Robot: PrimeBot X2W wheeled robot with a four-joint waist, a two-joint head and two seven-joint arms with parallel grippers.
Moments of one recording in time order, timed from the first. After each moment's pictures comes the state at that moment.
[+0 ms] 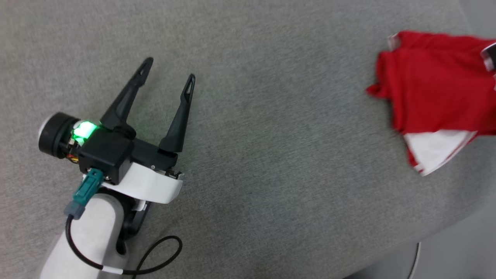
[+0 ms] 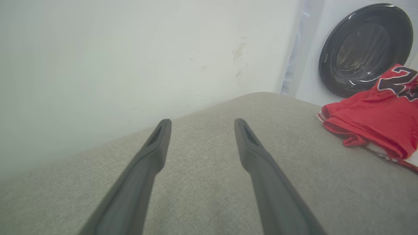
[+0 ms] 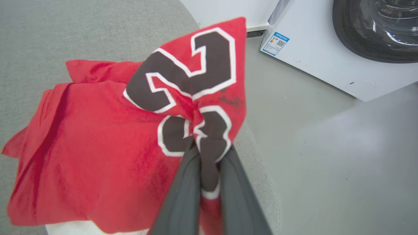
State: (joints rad) left arm -0.39 0.35 -0.30 -0.17 -0.19 -0.03 -0.14; right arm -0.54 -0.49 -0.12 0.36 0.45 0.13 0.35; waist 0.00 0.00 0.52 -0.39
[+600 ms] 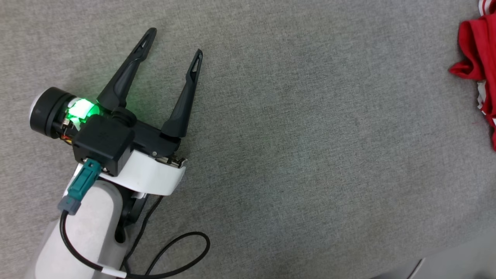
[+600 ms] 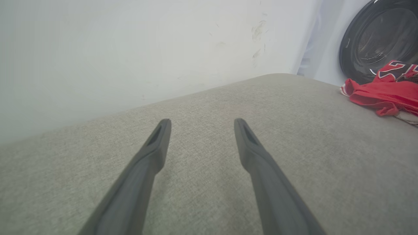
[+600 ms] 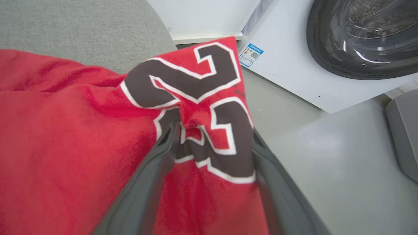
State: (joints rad) left arm -0.47 0.37 -0.32 -0.23 -0.17 -0.04 -0.12; right arm -0.72 -0.53 -0.28 0.62 0.25 0.13 0.13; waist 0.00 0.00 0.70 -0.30
